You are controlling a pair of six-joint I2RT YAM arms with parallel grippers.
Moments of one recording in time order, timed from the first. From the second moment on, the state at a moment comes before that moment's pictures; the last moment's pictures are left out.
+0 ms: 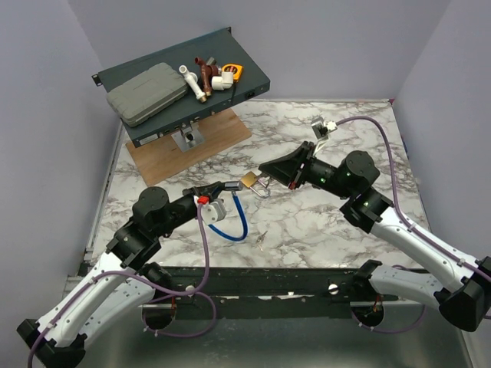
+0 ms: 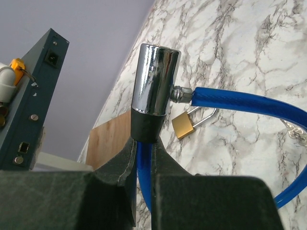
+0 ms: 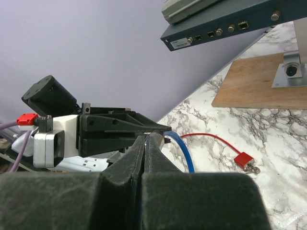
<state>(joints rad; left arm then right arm) -0.67 0.58 0.67 -0.21 0.30 0.69 0.72 1.03 0.89 0.31 -0.40 0.64</state>
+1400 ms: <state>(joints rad) -0.65 0.57 0.34 0.18 0.16 0.93 0.74 1.18 0.77 0.47 -0.31 0.58</state>
